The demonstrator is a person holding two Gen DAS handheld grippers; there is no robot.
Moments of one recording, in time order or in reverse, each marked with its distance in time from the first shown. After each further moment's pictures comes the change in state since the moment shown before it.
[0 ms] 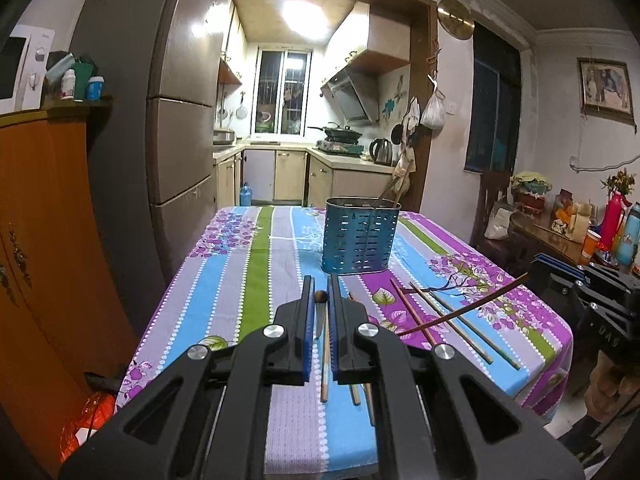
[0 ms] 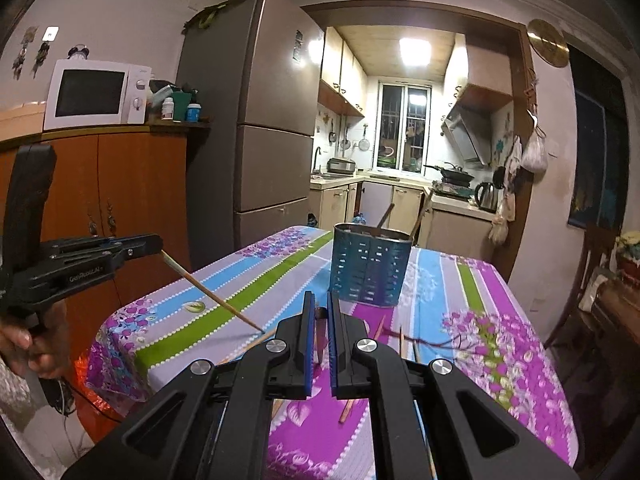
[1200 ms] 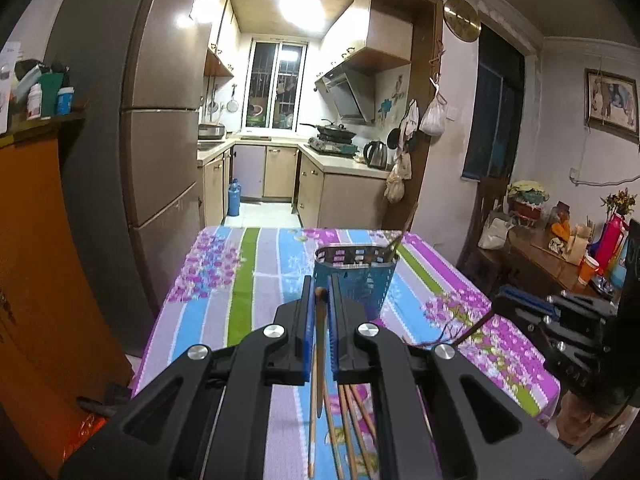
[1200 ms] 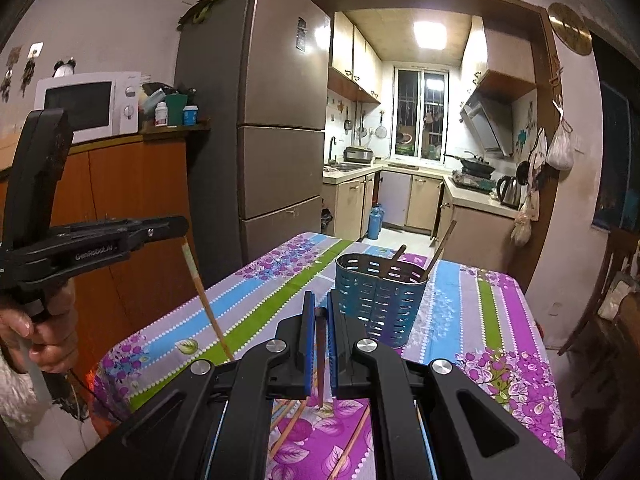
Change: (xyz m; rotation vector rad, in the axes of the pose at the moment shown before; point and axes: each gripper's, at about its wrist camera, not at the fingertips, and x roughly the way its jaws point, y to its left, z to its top) left arm 0.058 -0.001 0.097 -0.022 0.029 -0.047; right arm 0.069 -0.041 0.080 0.038 0.062 0.082
